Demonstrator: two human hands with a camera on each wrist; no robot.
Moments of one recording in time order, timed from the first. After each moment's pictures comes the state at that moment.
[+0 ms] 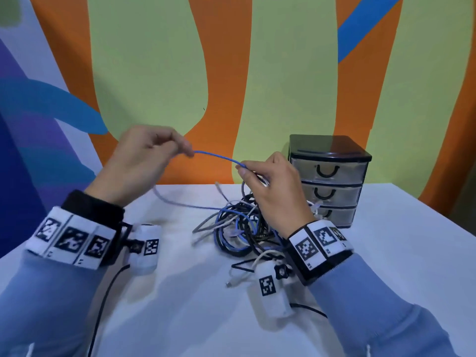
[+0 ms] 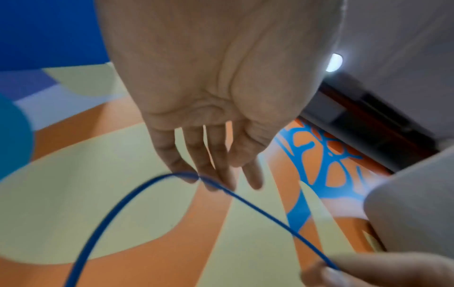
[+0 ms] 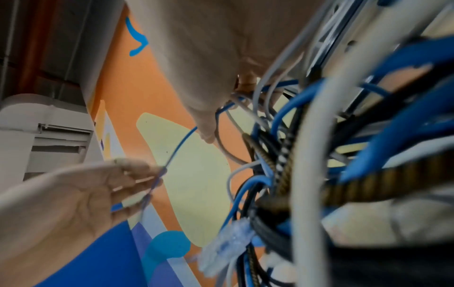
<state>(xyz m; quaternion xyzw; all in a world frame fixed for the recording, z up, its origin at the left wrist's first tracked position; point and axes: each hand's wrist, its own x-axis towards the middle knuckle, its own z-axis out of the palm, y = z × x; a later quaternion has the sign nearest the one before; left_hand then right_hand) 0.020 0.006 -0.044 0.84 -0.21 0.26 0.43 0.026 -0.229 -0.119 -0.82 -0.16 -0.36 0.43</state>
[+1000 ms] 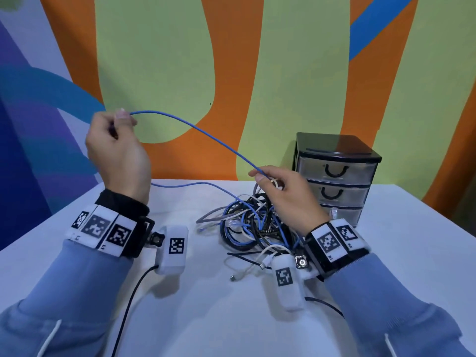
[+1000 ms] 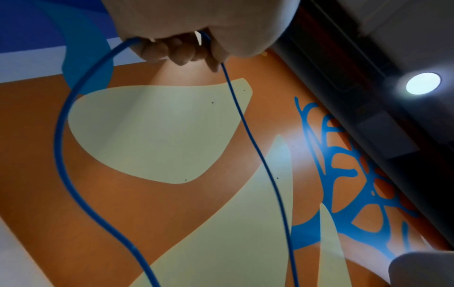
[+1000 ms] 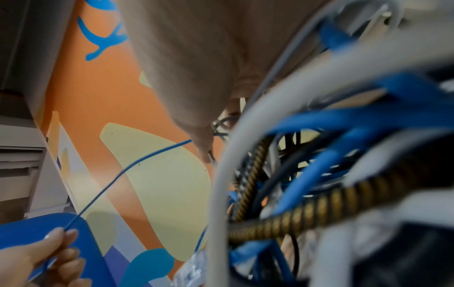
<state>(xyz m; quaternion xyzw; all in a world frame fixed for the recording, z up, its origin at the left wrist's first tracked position) 0.059 0.023 -0.072 0.62 0.00 0.53 0.57 0.034 -0.248 -0.132 -0.83 -0.15 -0.23 0.48</state>
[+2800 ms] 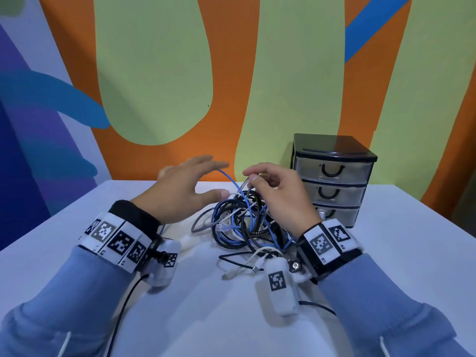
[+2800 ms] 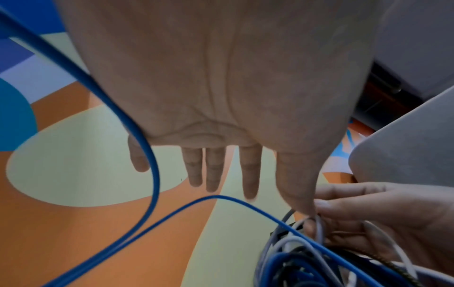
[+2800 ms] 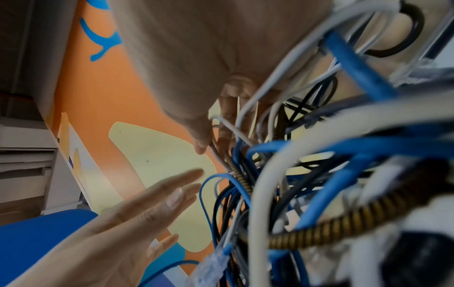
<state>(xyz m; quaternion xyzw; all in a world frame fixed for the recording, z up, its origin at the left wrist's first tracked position) 0.042 -0.007 -0.096 0.95 -0.24 0.14 0.16 0.032 -0.236 -0.132 -0.79 -0.15 -0.23 0.54</state>
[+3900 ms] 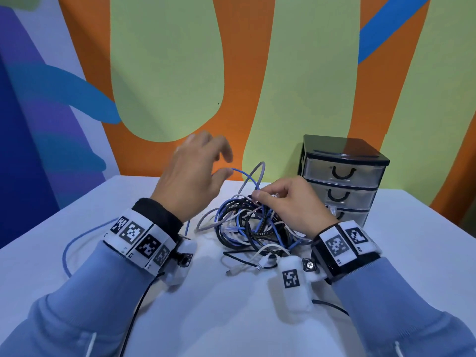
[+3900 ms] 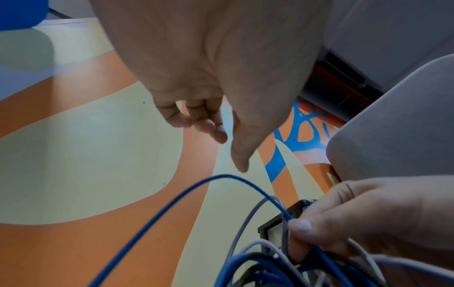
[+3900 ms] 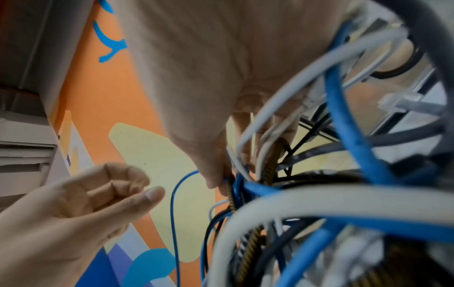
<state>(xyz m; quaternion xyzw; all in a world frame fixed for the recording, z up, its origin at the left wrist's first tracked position) 0.034 -0.020 -0.090 0.86 -0.27 0.38 0.20 0.025 -0.246 -0.127 -0.88 -0.12 -0.15 0.44</state>
